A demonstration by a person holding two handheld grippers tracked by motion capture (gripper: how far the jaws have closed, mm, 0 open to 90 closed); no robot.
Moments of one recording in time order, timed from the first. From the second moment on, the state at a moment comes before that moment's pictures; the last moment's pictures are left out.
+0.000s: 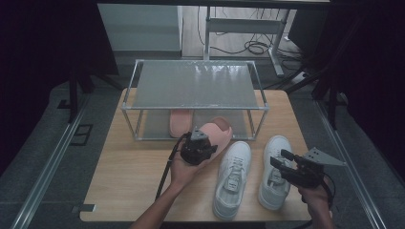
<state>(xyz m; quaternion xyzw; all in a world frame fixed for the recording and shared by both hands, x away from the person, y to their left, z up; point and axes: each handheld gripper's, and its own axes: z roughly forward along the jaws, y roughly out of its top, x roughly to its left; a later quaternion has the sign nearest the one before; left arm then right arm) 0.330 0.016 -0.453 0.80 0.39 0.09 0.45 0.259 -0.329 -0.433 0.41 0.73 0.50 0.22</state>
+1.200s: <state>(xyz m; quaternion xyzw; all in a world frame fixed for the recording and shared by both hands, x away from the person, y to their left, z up) 0.411 -0.027 -0.491 0.73 0.51 0.17 0.43 0.262 -0.325 -0.439 0.42 0.74 0.49 0.21</state>
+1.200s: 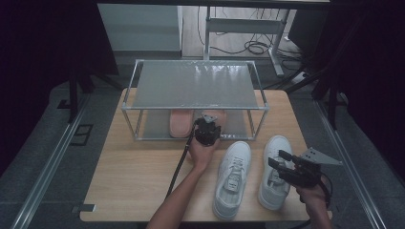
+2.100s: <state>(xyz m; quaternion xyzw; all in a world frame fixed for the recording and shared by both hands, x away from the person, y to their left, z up) 0.452 -0.027 -0.510 0.69 0.56 0.19 0.43 0.260 -0.323 -0.436 0.41 0.74 0.50 0.21</state>
